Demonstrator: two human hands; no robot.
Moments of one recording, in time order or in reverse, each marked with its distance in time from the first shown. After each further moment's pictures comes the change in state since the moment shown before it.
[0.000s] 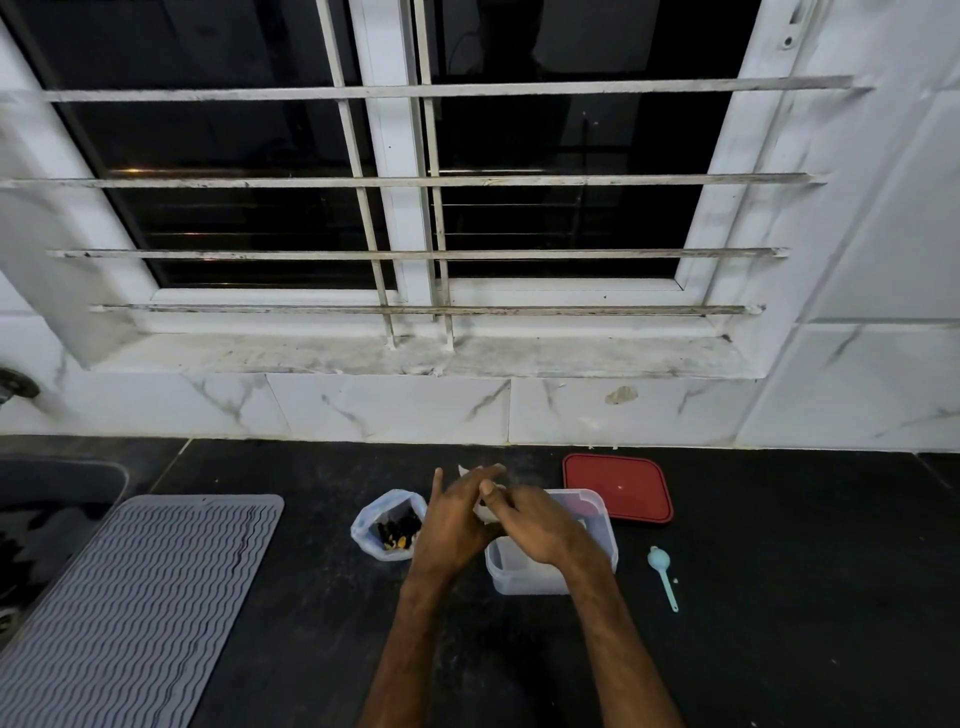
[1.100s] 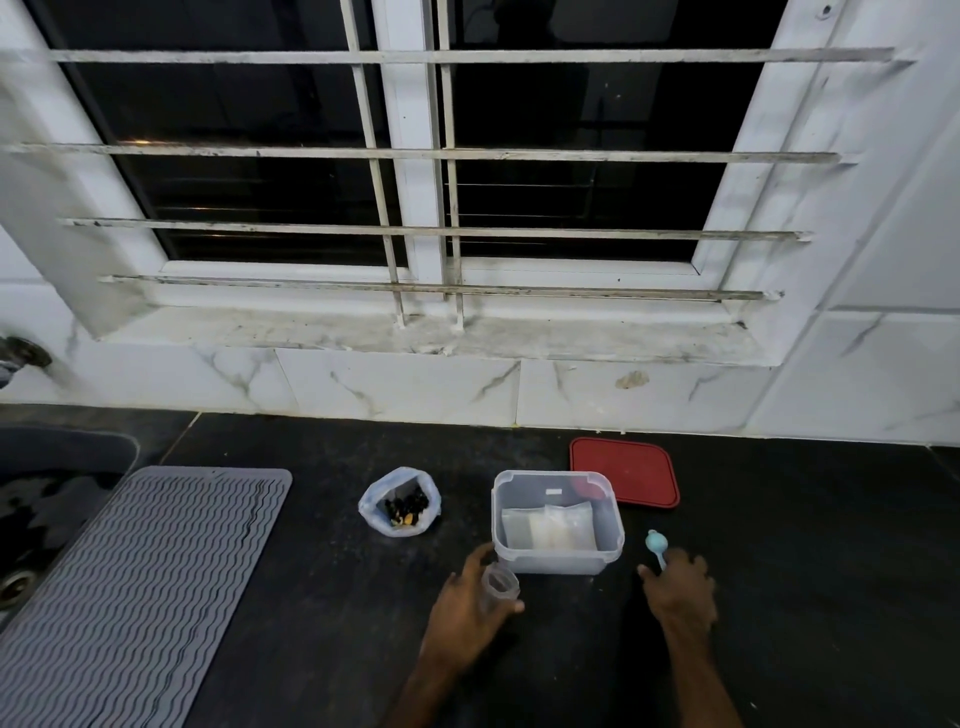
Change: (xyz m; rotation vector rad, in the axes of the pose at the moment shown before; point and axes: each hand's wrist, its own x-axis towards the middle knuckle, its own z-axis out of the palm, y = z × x) left_hand -0.099 -0.007 0.052 -0.261 -0.249 -0.505; right_hand -0.036 0.195 0.004 -0.183 0.460 0.753
